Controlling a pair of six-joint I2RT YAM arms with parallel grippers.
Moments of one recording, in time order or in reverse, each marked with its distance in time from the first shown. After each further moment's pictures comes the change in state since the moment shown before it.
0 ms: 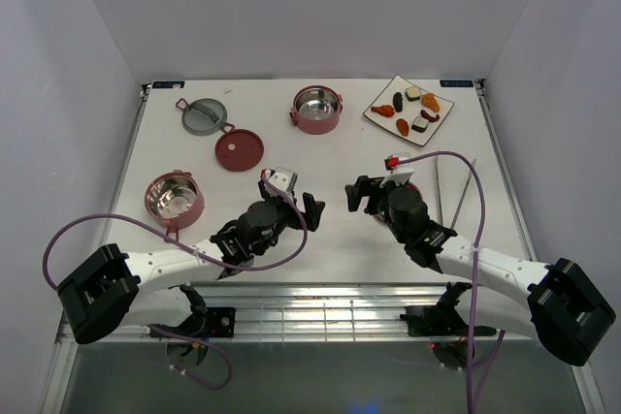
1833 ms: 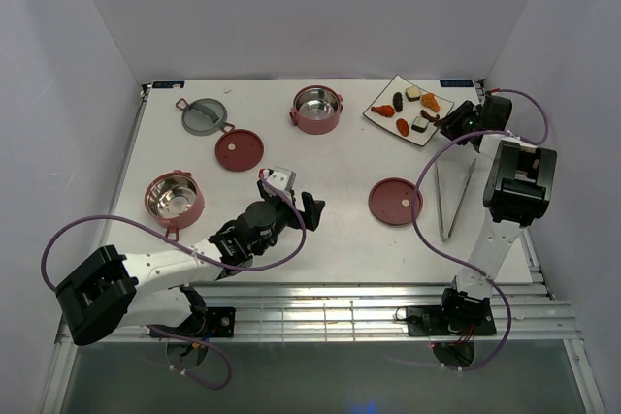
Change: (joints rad) left arm 0.000 -0.013 0.000 0.002 -0.002 -0.010; right arm -1.015 1.009 0.956 -0.330 -0.804 0.224
